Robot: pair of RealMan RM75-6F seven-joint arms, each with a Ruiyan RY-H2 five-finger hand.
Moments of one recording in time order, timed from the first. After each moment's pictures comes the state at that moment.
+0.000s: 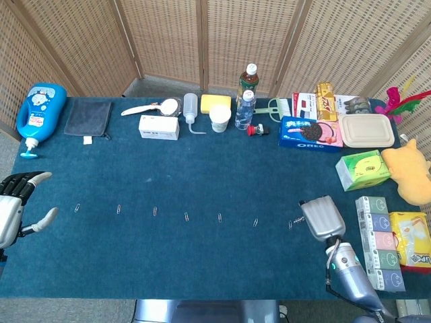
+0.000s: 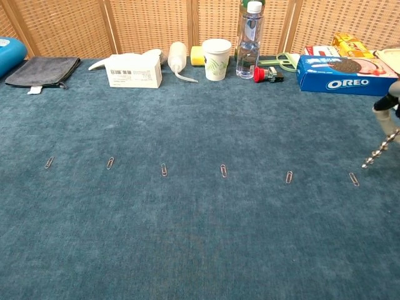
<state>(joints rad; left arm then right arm) -0.17 -1.04 -0.09 -1.69 1.54 1.51 -0.04 0.61 -1.24 -0.09 -1.89 -1.03 1.30 -0.90</state>
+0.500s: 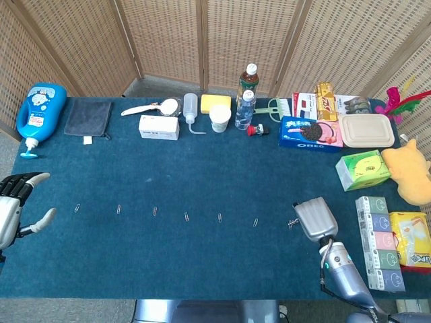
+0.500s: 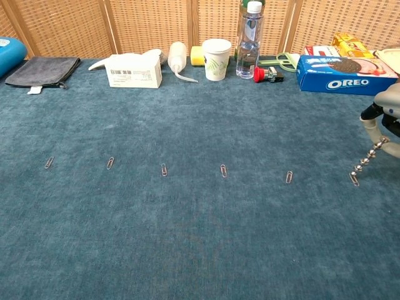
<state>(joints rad) -0.16 -1.04 -0.09 -1.68 1.54 1.51 -0.05 0.61 -1.28 -0.06 -1.86 -1.01 1.25 -0.92</state>
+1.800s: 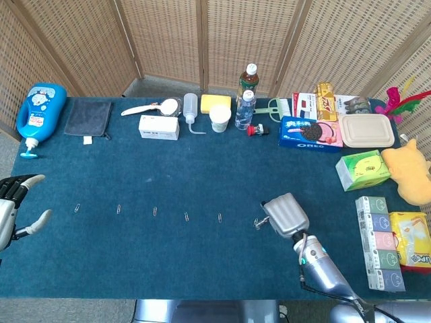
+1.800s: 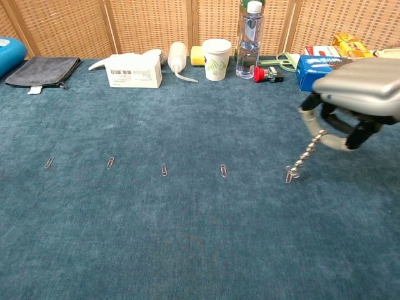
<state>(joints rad) -0.15 -1.04 -0.08 -1.66 1.53 1.52 -0.07 0.71 -1.32 0.05 -1.97 -0.96 1.14 -0.93</state>
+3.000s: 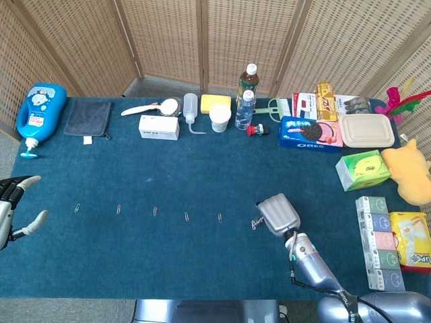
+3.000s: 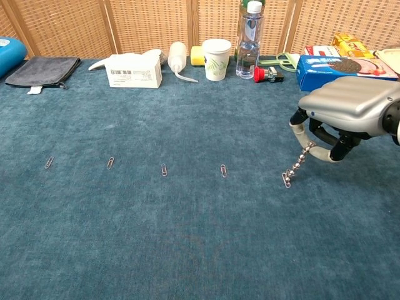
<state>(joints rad) -0.14 -1.05 -0.08 -1.63 1.53 1.52 -0.09 0.75 -1.41 0.02 -1.86 -0.90 1.14 -0.94</state>
